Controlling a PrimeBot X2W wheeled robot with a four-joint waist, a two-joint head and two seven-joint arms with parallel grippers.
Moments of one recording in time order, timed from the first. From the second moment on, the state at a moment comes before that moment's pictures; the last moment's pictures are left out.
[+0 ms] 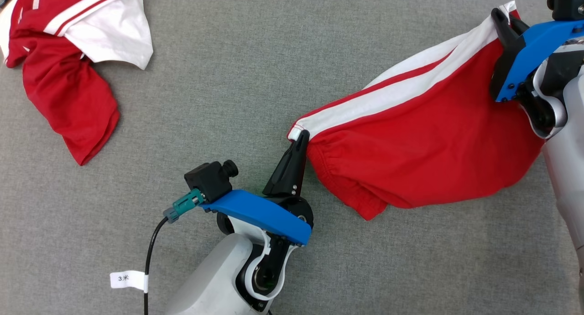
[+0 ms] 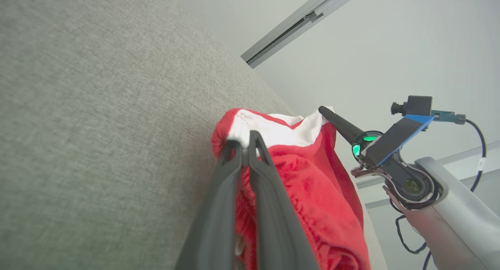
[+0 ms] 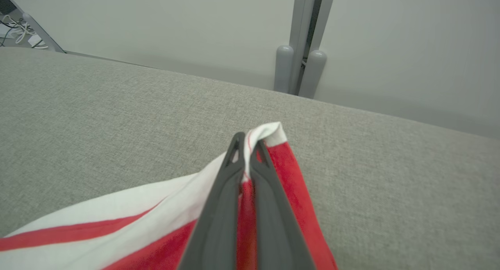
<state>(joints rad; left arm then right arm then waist) -0.45 0.04 -0.66 0.34 -1.12 -0.04 -0.24 -0.99 -0.31 0.17 0.81 0.31 0.13 0.18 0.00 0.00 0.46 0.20</state>
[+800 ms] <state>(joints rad) -0.41 0.14 -0.66 0.28 -1.04 0.04 -0.26 -1.08 -0.38 0.40 0.98 0.43 0.13 0.12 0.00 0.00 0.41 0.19</state>
